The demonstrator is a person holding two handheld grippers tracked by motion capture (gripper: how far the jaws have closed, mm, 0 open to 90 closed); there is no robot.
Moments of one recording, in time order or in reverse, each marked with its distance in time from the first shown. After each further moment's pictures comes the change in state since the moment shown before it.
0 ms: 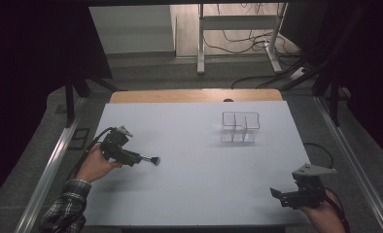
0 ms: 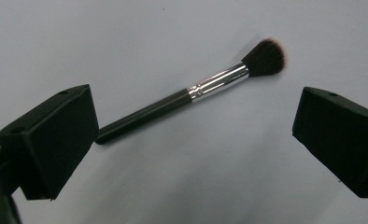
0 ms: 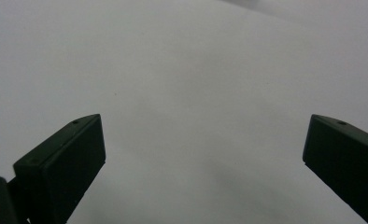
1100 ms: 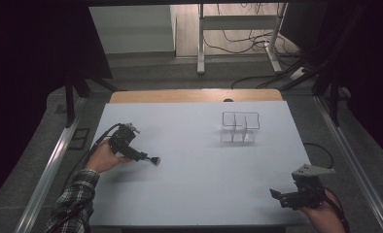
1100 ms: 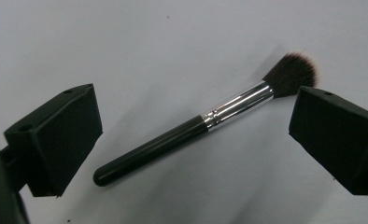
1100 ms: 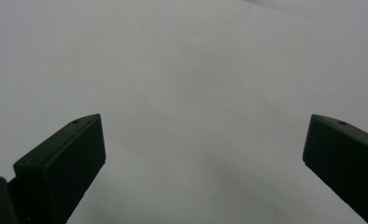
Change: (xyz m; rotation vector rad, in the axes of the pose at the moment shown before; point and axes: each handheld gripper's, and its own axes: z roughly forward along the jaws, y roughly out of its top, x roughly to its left) left arm 0.013 0.018 0.029 0.060 -0.038 0.022; right arm 0.000 -0.001 0.002 0.018 0.000 -0.006
